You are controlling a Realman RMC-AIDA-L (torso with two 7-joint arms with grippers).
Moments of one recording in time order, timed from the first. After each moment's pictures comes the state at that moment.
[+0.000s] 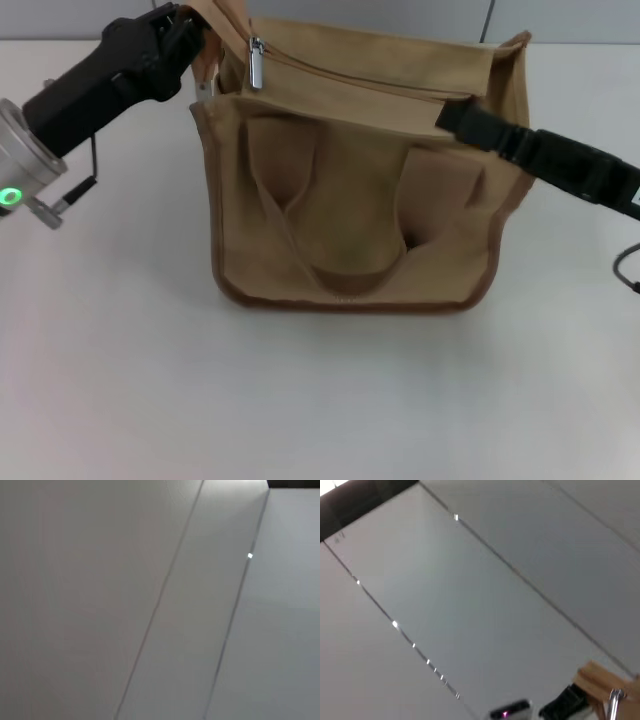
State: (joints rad) left arm -0.66 -1.93 -0.45 0.02 2.48 1.70 -1.01; right arm 0.57 2.08 -0.57 -0.35 -1.71 -1.92 1.65
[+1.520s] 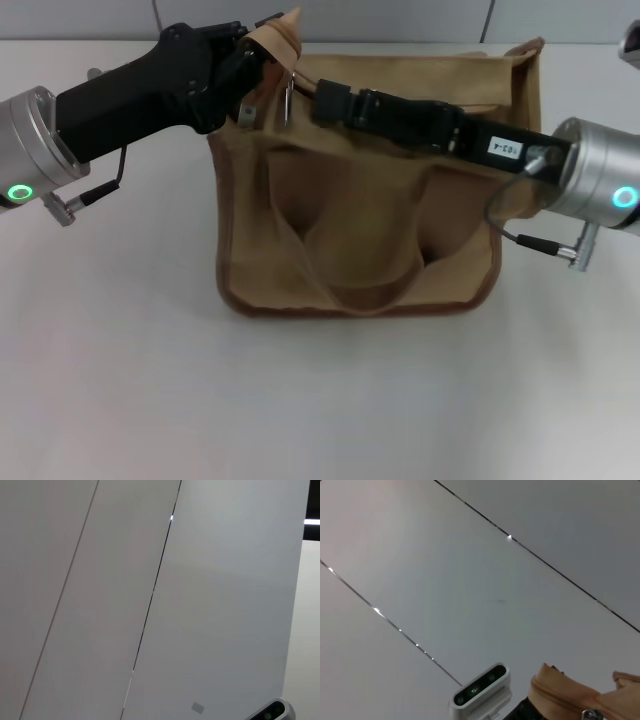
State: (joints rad) left arm -0.80 -2.07 -0.33 0.42 2.48 1.95 -1.16; right arm 0.77 2.09 -0.70 -0.20 -1.64 -1.71 1.72
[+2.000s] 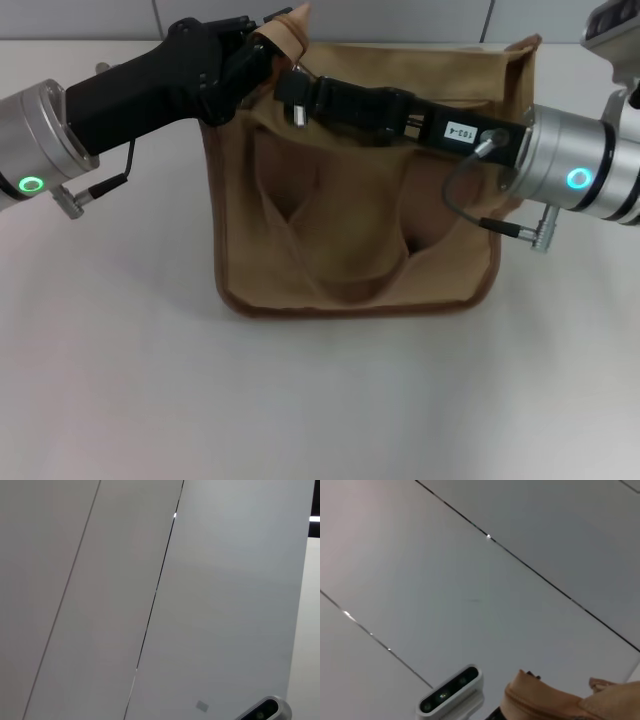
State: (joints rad) left arm -0.81 -2.07 -0.33 0.41 2.48 1.92 -1.15; right arm 0.84 2.09 -0.70 -0.14 -1.64 -1.59 1.69
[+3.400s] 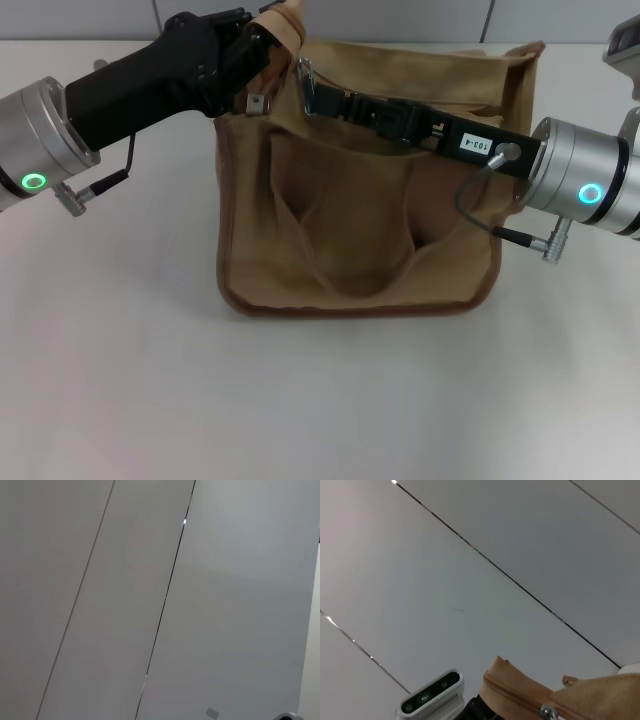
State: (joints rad) left arm -0.80 -2.07 -0.33 0.39 2.46 1.89 -1.15; right arm 0.79 2.09 -0.69 -0.15 -1.63 -1.57 1.64
